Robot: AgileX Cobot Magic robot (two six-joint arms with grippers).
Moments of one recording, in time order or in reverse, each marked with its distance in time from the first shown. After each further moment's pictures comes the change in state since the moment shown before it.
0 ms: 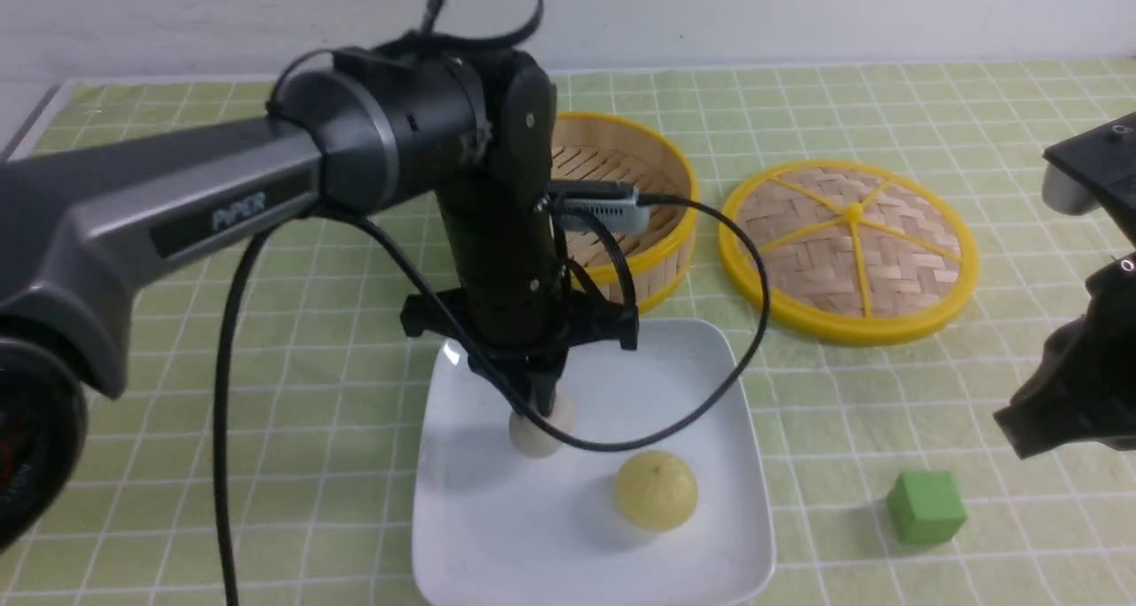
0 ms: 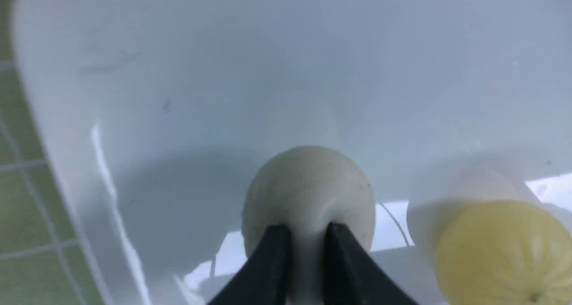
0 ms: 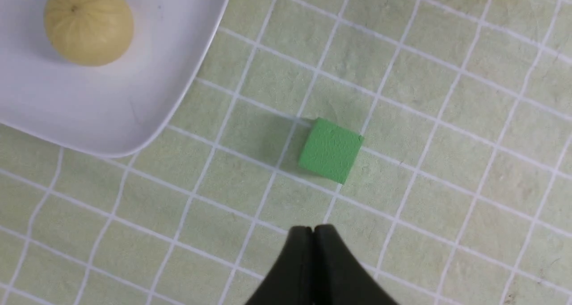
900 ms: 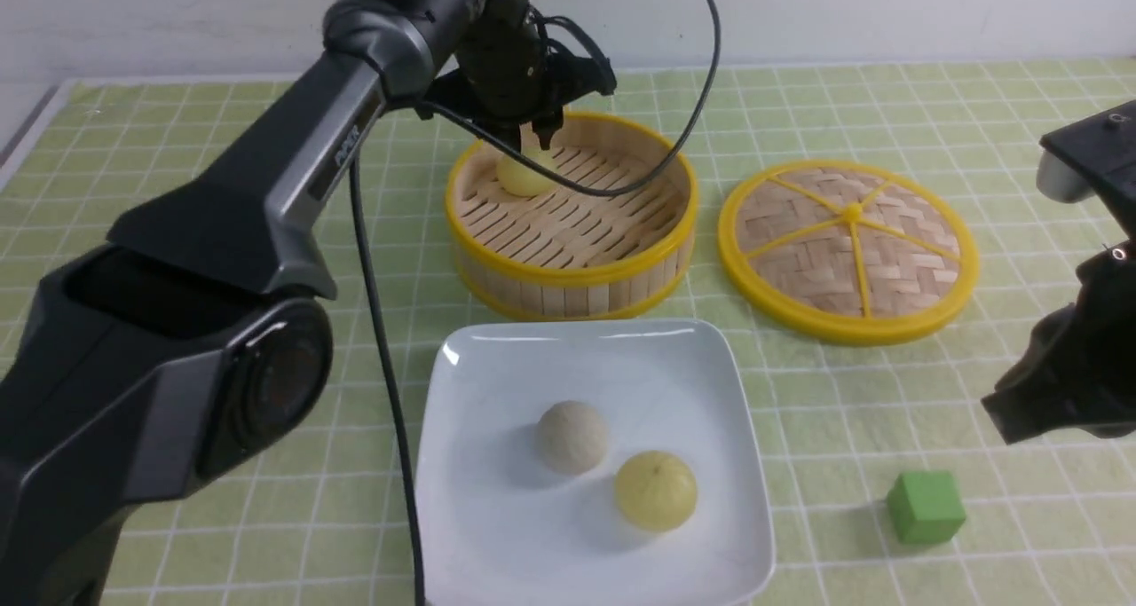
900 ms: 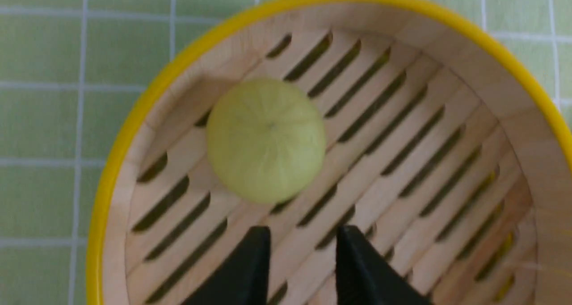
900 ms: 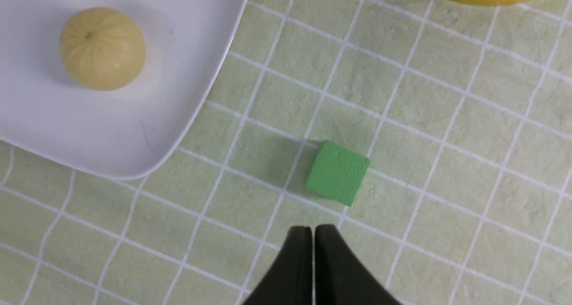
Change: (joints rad) right arm -0.001 0.000 0.000 0.010 -0.047 0.000; left arm 0.155 0.488 -1.011 0.199 0.022 -0.092
